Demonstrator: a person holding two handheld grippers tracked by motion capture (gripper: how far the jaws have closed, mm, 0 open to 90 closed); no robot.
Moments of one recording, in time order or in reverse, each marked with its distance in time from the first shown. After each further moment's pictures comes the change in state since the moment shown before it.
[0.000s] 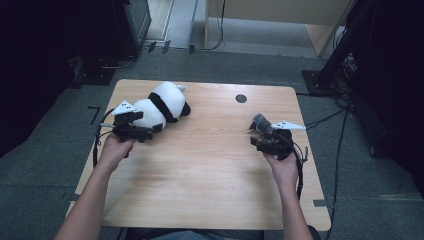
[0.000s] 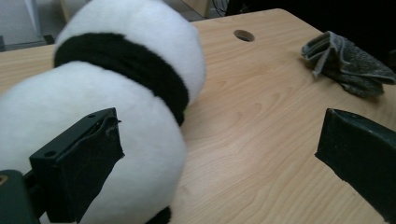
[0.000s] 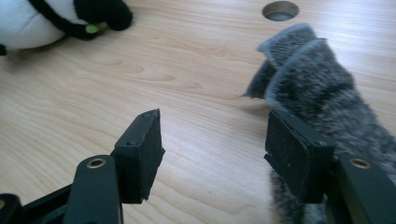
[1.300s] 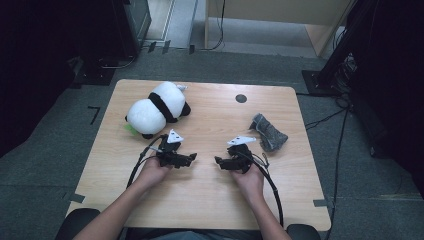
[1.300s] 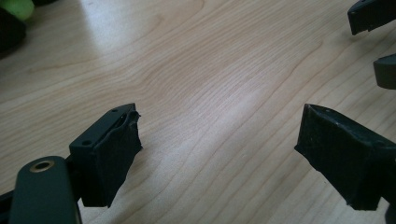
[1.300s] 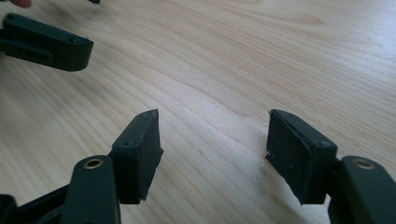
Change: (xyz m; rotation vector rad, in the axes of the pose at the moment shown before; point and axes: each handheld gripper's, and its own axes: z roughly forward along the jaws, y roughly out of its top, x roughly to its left) left arm -0.079 -0.069 0.096 0.238 0.026 0.105; right arm 0.085 -0.038 0.080 0.157 0.089 -0.175
